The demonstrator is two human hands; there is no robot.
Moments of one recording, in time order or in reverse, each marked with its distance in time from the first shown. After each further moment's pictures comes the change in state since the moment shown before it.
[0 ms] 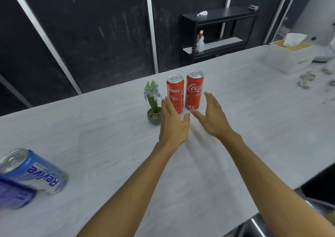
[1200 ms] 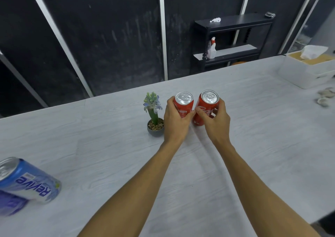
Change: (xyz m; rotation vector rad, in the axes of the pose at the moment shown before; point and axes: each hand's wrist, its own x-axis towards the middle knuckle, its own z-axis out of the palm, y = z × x) left_hand 0.048 0.016 0.014 -0.394 0.222 0.041; right_hand 0.040 0.010 0.010 0.603 0.258 0.062
